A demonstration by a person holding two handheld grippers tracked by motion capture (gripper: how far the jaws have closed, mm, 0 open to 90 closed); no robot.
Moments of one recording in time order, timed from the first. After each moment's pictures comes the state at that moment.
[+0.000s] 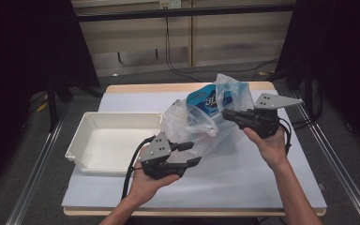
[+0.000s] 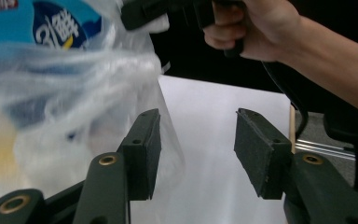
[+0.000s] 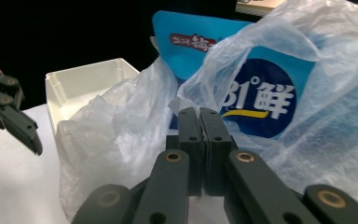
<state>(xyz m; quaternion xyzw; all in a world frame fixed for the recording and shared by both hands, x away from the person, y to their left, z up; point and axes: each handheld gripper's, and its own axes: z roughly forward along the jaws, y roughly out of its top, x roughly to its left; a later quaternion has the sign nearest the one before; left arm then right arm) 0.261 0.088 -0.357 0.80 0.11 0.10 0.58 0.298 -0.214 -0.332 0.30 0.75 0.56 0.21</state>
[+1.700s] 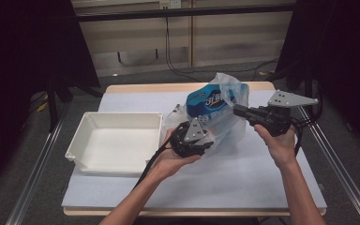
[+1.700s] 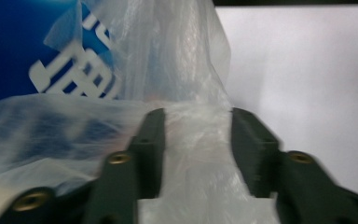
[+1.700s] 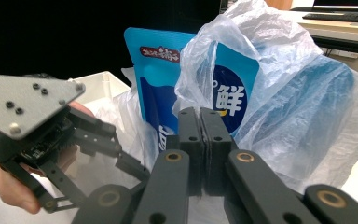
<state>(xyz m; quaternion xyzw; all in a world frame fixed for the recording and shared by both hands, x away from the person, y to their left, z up) 0.323 0.024 -0.404 0.88 0.11 0.17 0.43 0.296 -0.238 -0.329 0.32 0.72 0.57 0.22</state>
